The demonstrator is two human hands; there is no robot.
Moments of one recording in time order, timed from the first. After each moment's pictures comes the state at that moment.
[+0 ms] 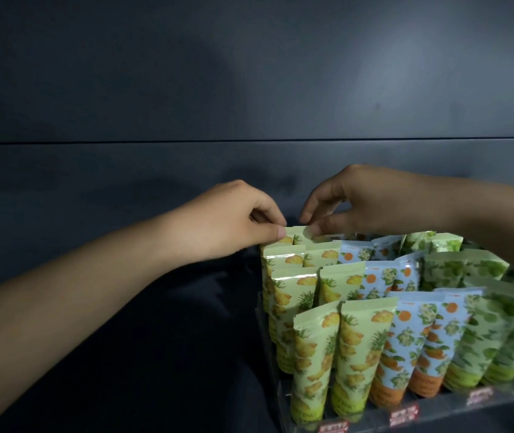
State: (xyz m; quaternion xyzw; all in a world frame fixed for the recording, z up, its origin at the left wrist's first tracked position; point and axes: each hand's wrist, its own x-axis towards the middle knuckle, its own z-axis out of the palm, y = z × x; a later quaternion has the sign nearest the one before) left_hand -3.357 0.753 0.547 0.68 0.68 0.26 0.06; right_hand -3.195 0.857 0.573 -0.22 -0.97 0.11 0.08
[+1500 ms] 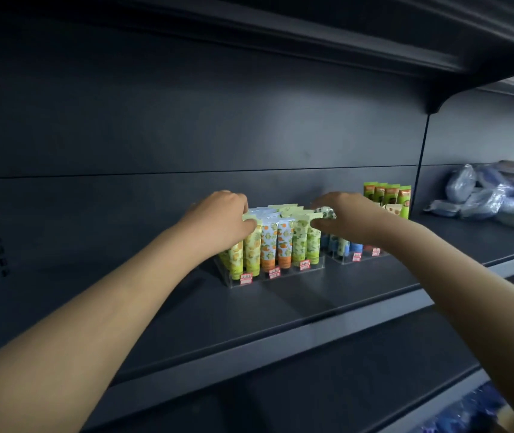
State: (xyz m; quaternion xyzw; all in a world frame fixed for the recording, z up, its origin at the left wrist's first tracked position) left_hand -3.229 0.599 0.565 0.67 0.70 0.20 -0.13; right_hand -3.028 0.689 0.566 -0.43 -0.88 -0.07 0.18
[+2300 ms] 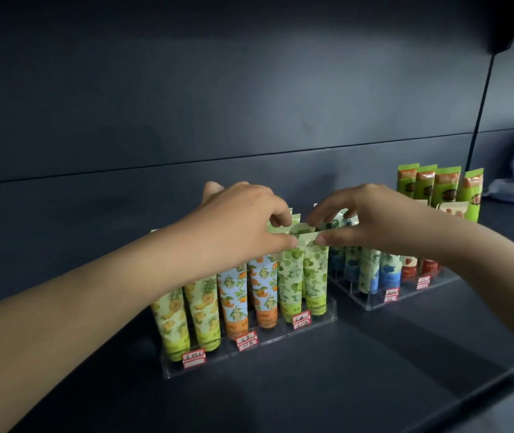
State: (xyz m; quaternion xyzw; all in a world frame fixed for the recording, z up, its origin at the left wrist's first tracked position) left_hand -3.192 0.748 0.566 0.75 0.63 0.12 -0.17; right_hand -3.015 0.829 0.555 -0.31 -0.92 0.04 0.22
